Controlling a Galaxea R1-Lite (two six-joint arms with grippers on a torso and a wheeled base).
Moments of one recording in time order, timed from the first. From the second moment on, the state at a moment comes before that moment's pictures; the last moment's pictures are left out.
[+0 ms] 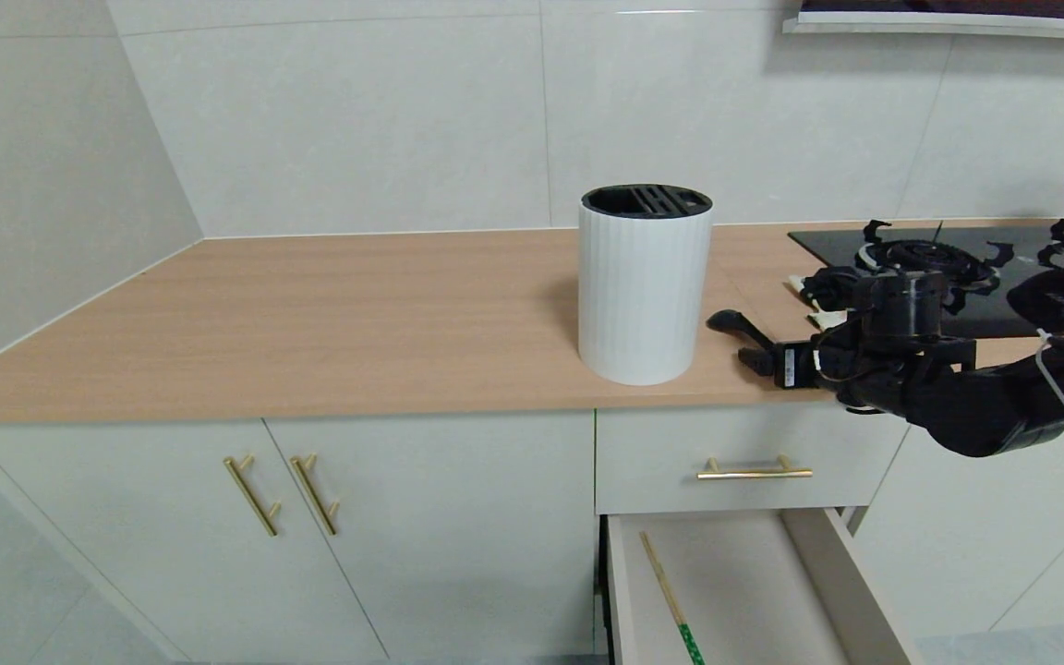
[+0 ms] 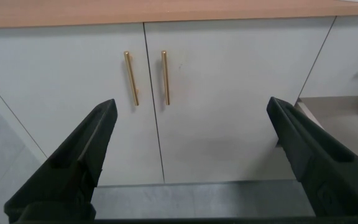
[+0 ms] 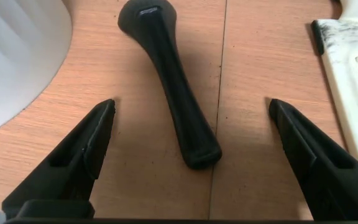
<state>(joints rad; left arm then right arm) 0.00 0.00 0.00 0.00 -0.01 0.00 0.22 2.04 -1.11 -0.62 -0.05 0.03</state>
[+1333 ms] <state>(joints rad) 0.00 0.00 0.00 0.00 -0.01 0.00 0.23 1.94 -1.05 -0.58 -0.08 0.04</state>
